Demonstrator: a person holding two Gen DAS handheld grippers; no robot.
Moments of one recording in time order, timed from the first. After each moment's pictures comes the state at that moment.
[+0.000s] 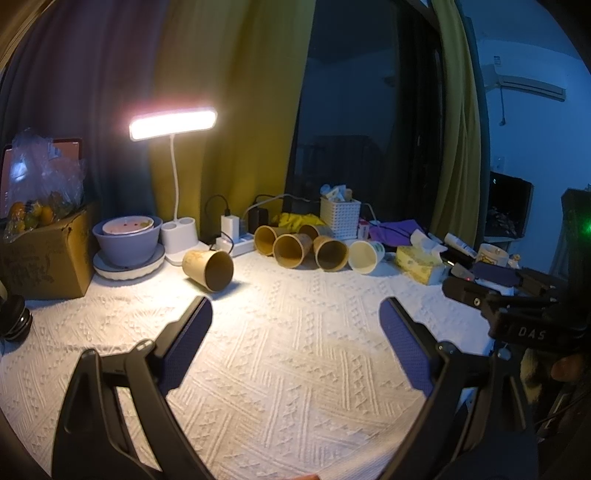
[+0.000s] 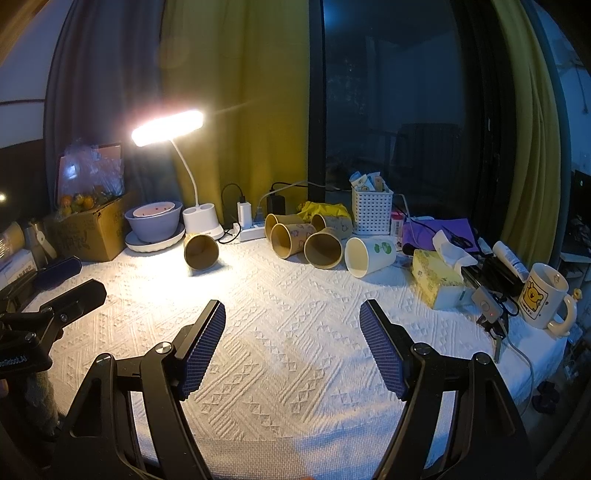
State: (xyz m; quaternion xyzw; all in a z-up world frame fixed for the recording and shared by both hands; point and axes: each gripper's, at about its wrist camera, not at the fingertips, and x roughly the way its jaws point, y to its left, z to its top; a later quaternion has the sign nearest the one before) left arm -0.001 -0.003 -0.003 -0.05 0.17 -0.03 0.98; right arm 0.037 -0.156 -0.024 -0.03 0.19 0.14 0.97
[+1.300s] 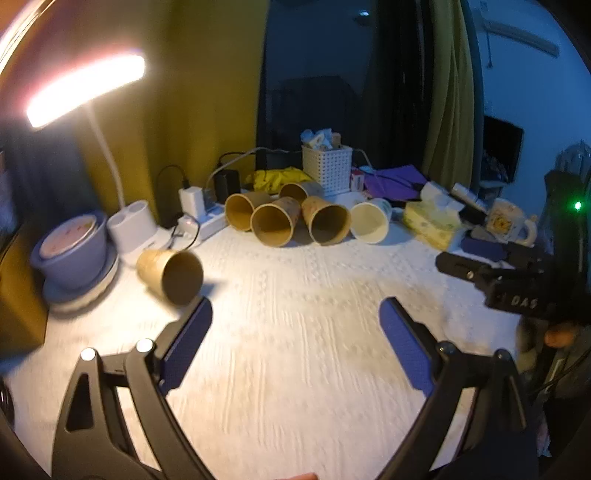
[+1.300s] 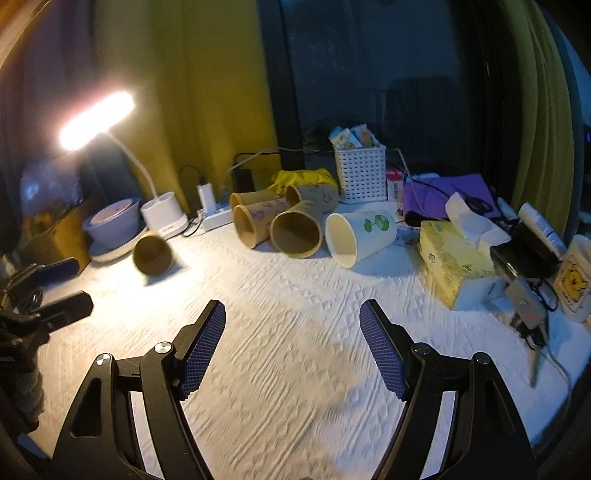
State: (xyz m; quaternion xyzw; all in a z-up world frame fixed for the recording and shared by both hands) left arm 0.148 -0.004 -0.009 0.02 0.28 -0.09 0.95; right arm 0.165 -0.187 -0.051 0.03 0.26 0.13 0.96
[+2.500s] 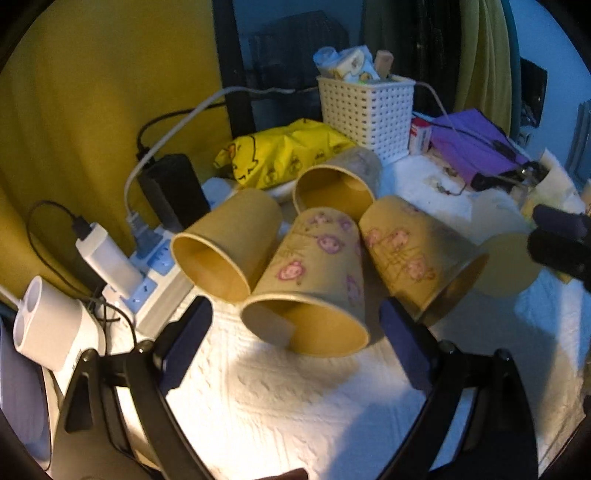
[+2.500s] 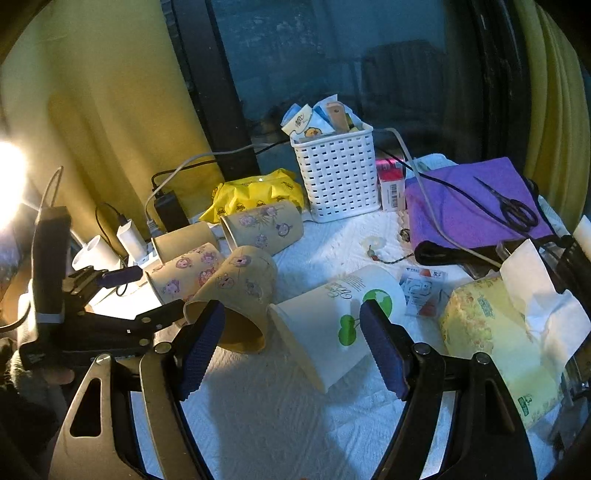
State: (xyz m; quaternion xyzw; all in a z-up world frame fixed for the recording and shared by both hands) left arm 0.411 -0.024 -0.069 0.10 0.39 -0.09 0.91; right arm 0.344 -0.207 -0.059 0.07 0.31 0.10 0.94
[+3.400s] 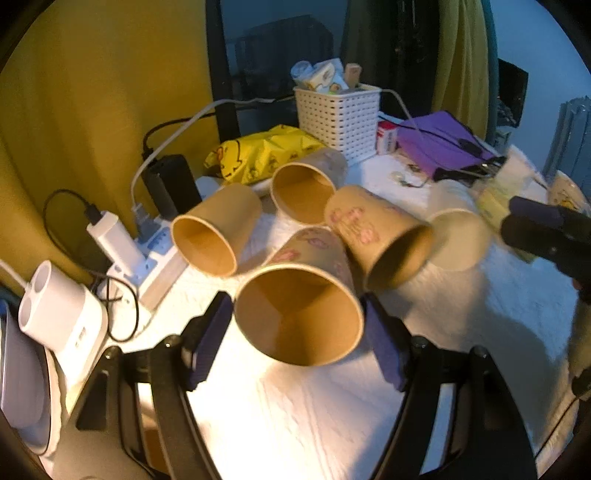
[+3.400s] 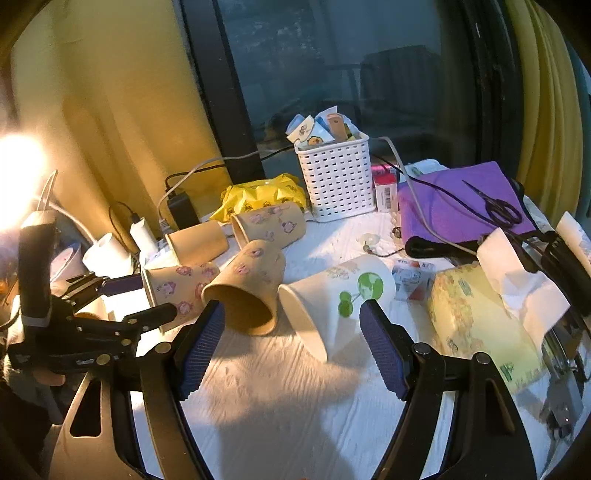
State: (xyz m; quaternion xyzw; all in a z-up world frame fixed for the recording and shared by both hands) left arm 0.358 -0.021 -0.047 0.08 0.39 -0.13 0.91; right arm 0.310 -0.206 -0.049 0.07 0.30 0.10 0.94
